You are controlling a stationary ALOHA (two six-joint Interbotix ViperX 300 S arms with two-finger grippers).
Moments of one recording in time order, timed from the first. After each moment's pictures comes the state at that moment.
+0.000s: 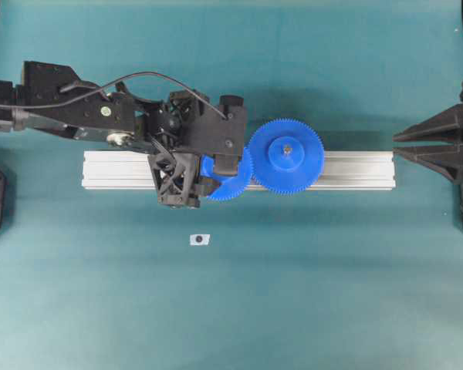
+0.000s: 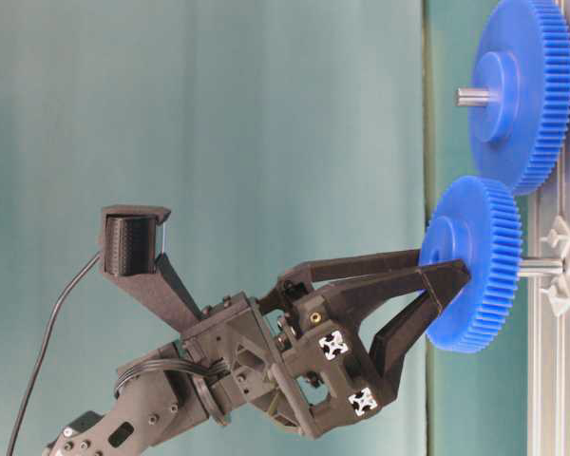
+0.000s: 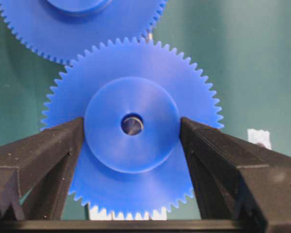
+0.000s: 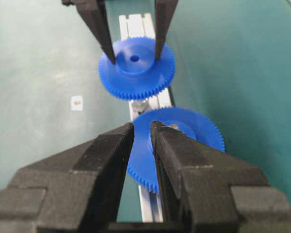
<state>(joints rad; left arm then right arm) 0.10 0.05 0.38 0.02 0.61 0.19 -0.10 -1.08 1.21 0.01 0.13 0.05</state>
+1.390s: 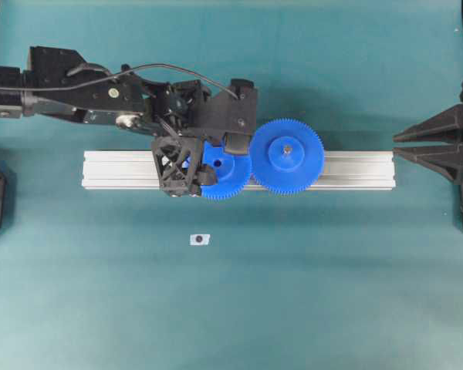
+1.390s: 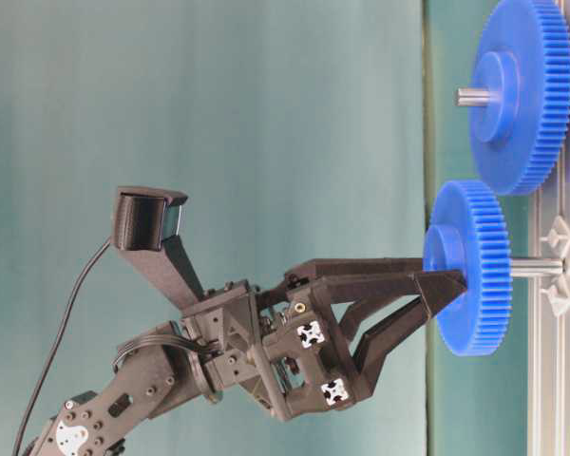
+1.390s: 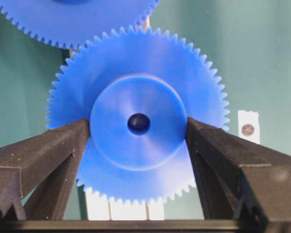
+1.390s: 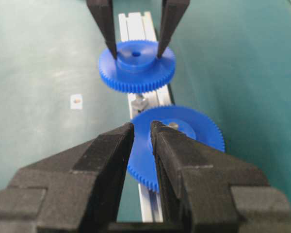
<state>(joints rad) 0.15 0.08 0.33 0.02 0.64 0.19 -0.10 -1.08 1.21 0.01 0.13 0.05</state>
